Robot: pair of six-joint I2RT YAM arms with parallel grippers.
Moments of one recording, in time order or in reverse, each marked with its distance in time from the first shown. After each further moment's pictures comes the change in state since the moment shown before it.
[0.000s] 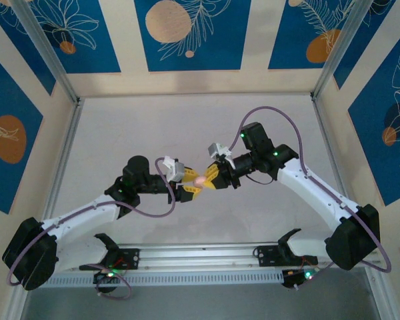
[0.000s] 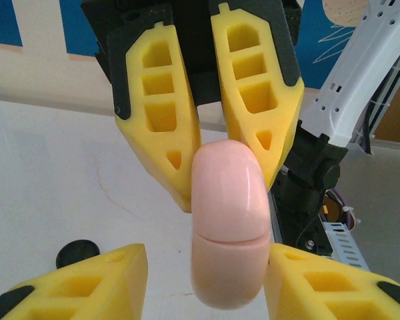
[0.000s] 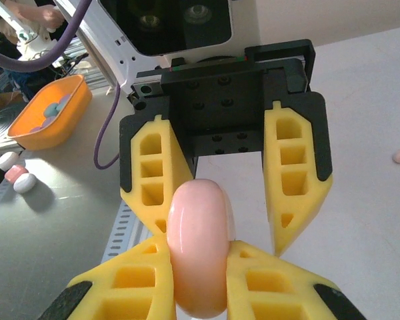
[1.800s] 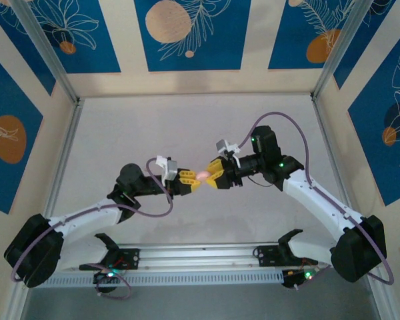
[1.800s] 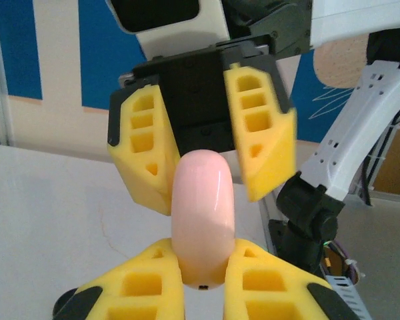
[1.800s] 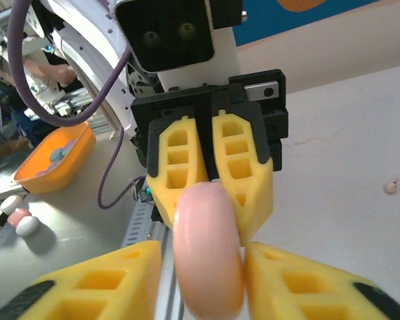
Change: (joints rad) left arm 0.006 0.026 -0.107 0.396 -0.029 -0.204; right arm -0.049 -0.101 -0.177 0.384 -0.087 0.295
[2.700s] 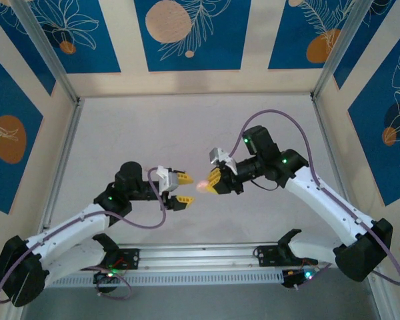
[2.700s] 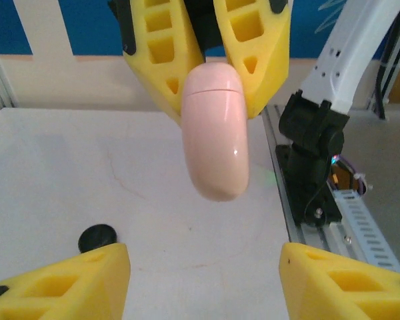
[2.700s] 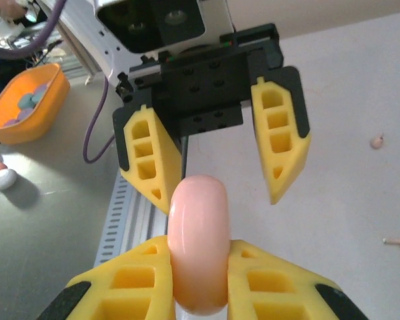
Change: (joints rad) left arm 0.001 -0.200 0.068 -0.604 -0.009 0.389; right arm 0.123 -0.004 0.216 -0.499 0.270 -0.250
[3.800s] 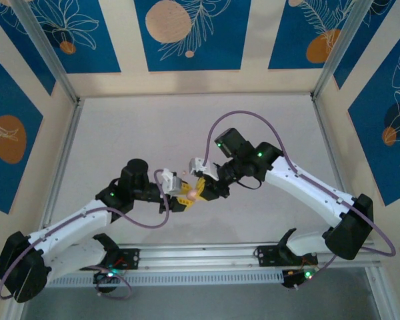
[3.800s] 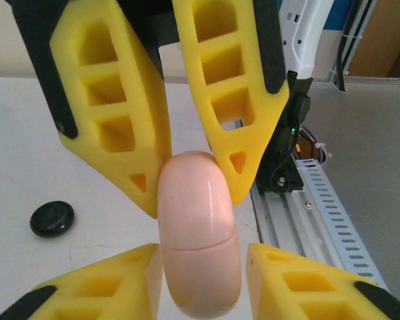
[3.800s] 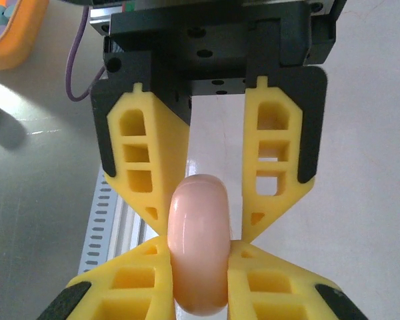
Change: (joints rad) left arm 0.000 0.051 0.047 -0.159 0.098 0.071; right arm 0.171 0.183 0.139 -0.134 0.186 -0.061
